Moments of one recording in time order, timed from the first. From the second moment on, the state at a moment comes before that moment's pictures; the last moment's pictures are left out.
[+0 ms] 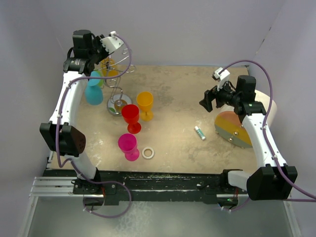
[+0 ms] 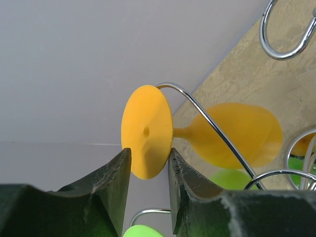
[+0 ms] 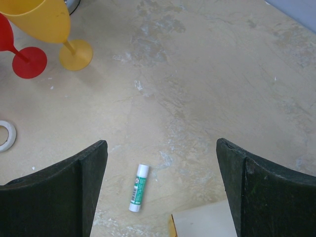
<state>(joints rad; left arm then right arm) -0.09 1.74 1.92 -0.54 0.08 0.93 0.01 1.21 1.12 -0.47 -0.59 -0.36</state>
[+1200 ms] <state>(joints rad) 0.04 1.75 2.07 -0.71 0.35 0.69 0.01 1.21 1.11 -0.47 -0.59 -0.37</state>
